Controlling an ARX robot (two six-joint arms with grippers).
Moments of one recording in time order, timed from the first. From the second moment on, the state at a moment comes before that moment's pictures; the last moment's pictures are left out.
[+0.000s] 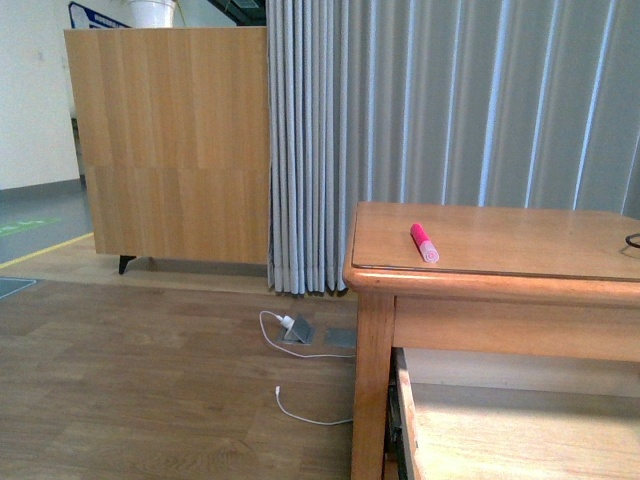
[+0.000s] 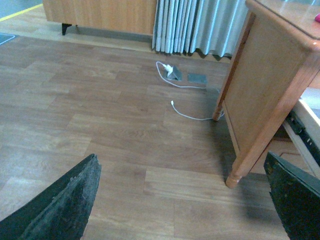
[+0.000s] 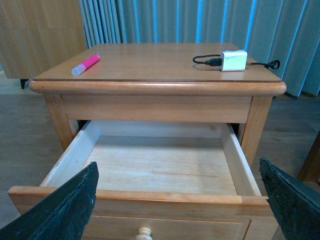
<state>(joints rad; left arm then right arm) -0.06 0.44 0.10 0.23 -0.04 -0.07 -0.31 0.13 0.11 0.02 -0.31 0.00</state>
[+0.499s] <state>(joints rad) -0.30 1.32 0.61 0.62 0.02 0.07 -0.31 0.13 0.11 0.02 -0.31 0.00</state>
